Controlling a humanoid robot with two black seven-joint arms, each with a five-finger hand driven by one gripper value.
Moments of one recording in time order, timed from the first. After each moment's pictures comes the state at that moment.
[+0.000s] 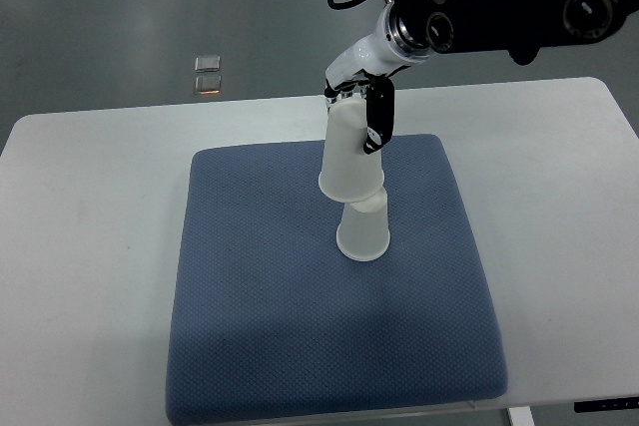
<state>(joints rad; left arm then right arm) -0.02 0.00 -0.01 -0.25 0.12 -0.06 0.14 2.29 -0.11 -0.92 1.40 -0.23 0.31 -0.10</state>
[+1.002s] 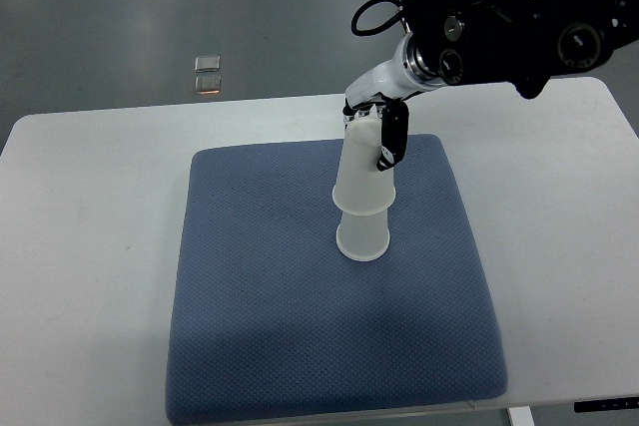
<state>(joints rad) -0.02 0.00 -0.01 -0.25 0.12 -0.06 0.14 2.23 -0.11 -0.97 1.44 -0.21 0.23 -0.10</state>
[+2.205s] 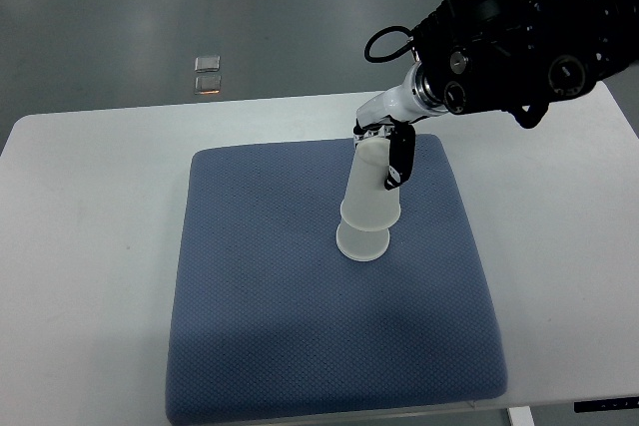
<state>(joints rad) -0.02 0.00 -0.01 -0.25 0.12 -0.06 0.14 2.14 -0.11 -0.98 1.44 -0.21 0.16 -0.10</state>
